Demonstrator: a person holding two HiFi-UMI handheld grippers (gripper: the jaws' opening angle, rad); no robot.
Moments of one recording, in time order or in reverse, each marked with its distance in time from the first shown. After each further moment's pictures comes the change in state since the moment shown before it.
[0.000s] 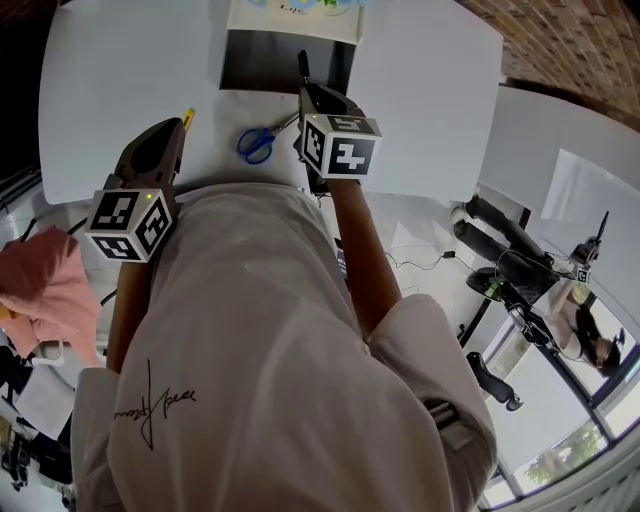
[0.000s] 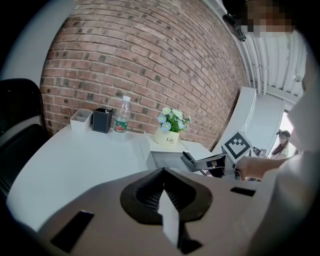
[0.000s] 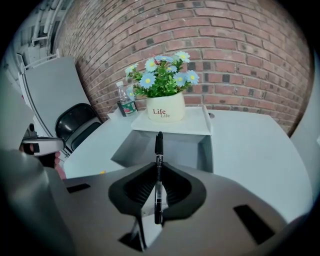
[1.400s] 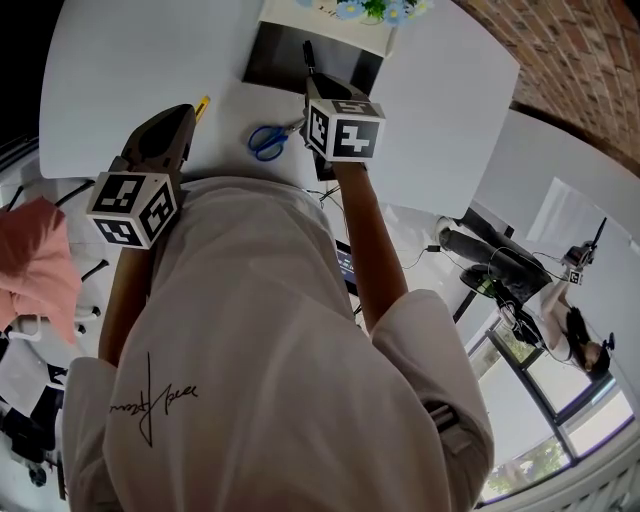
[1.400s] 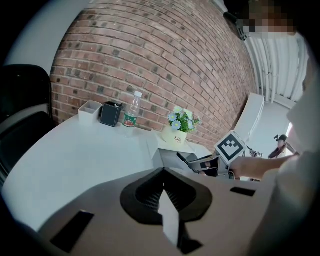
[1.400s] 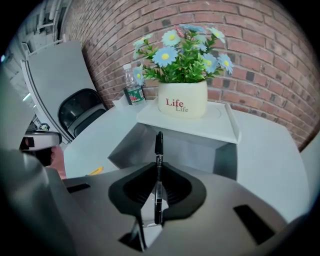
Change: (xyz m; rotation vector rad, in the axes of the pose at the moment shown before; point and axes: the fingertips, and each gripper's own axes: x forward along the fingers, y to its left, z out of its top) left arm 0.005 0.026 -0.010 -0.102 0.004 0.022; right arm 0.046 0.020 0.007 -0.124 0.117 0.049
